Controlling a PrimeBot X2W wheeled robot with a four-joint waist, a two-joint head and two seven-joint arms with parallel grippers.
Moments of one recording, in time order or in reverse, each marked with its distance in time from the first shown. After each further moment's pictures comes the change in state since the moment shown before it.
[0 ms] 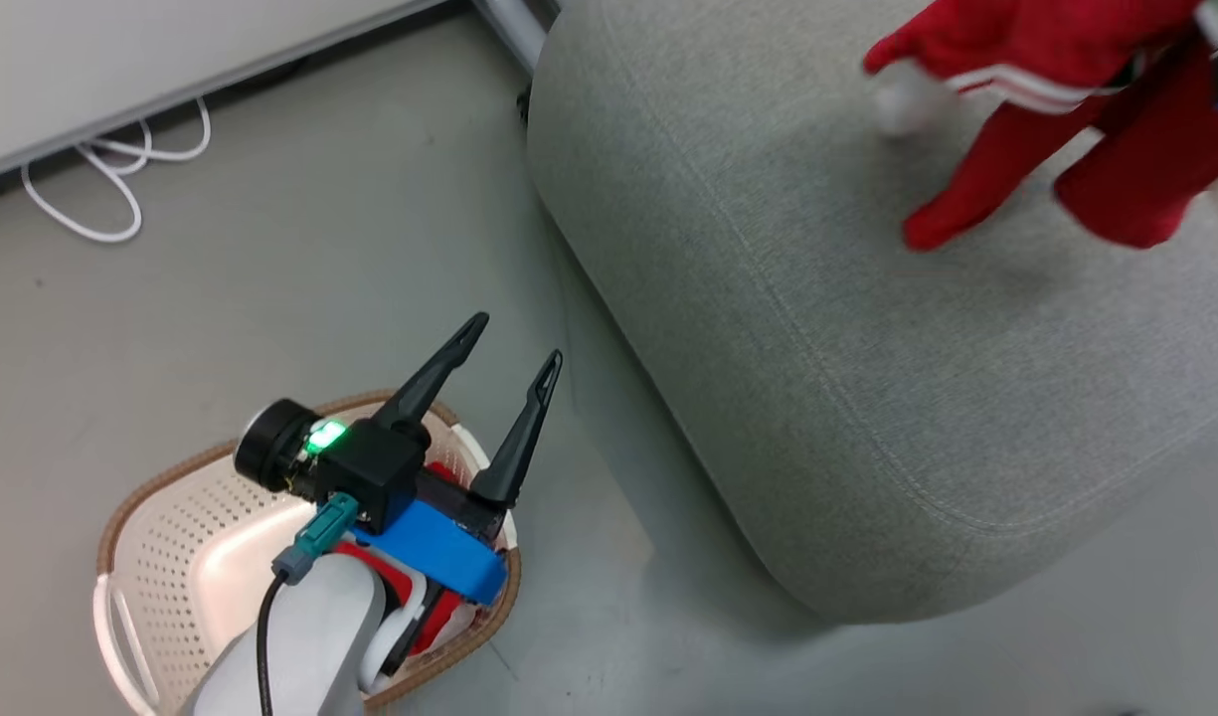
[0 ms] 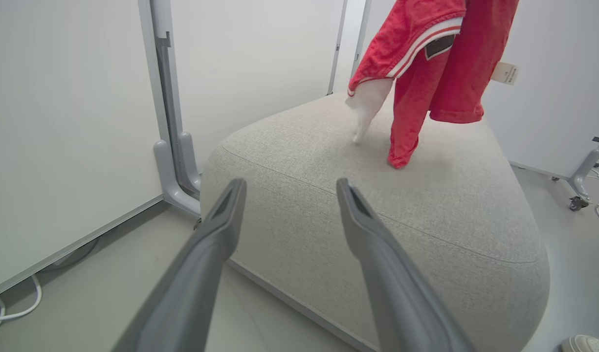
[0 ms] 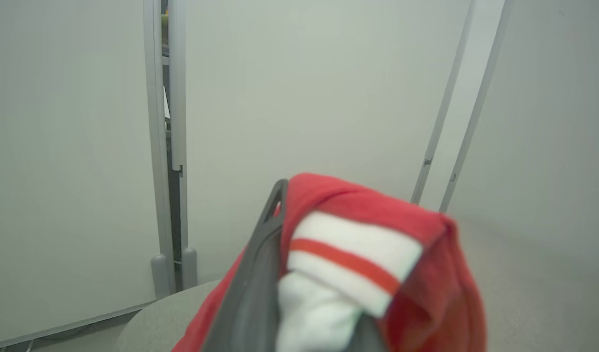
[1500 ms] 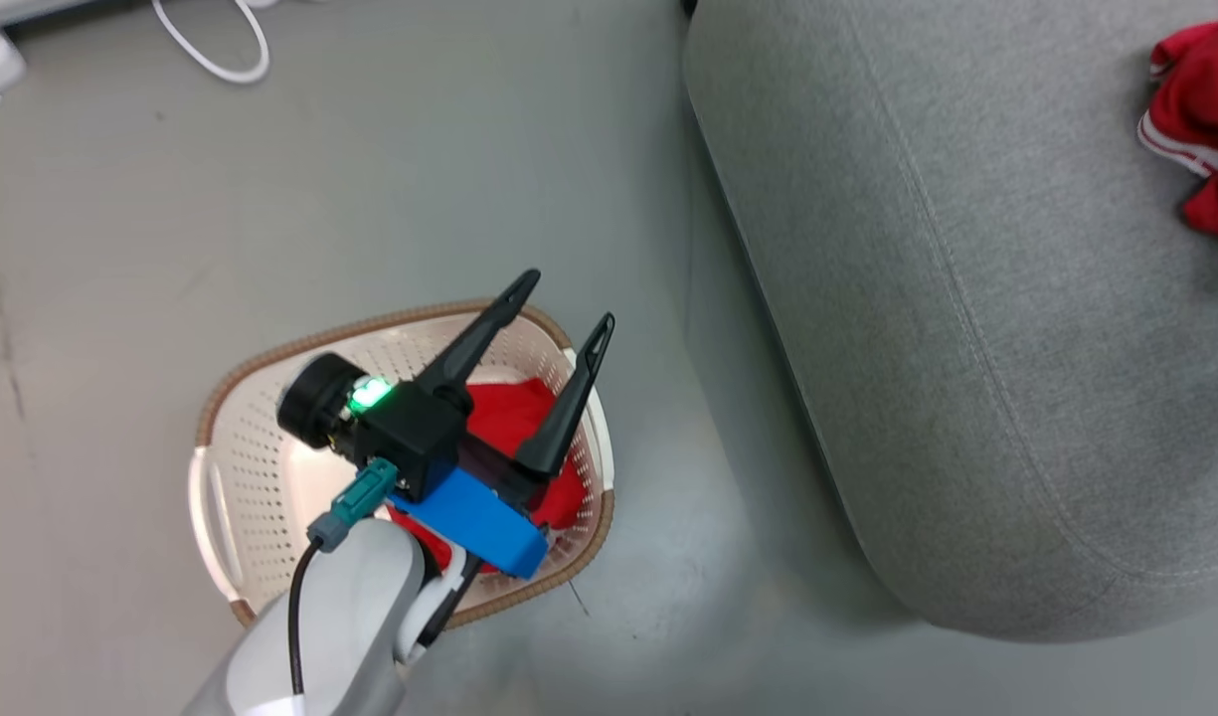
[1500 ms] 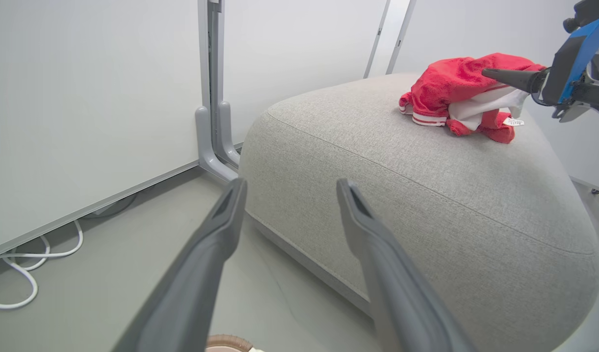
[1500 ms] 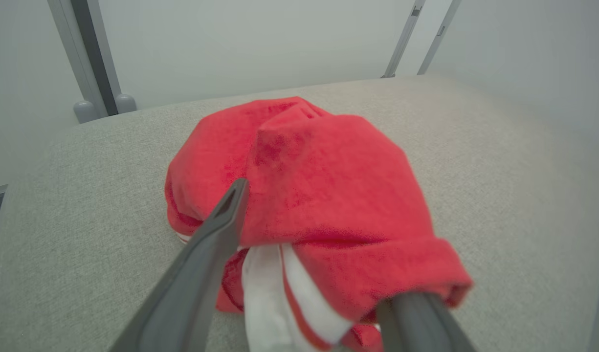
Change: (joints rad) left arm -0.110 -0.012 -0.080 -0.012 -0.030 0.000 0.000; right arm 0.165 -0.054 -0.326 0.326 -0.203 0.000 -0.184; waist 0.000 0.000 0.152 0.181
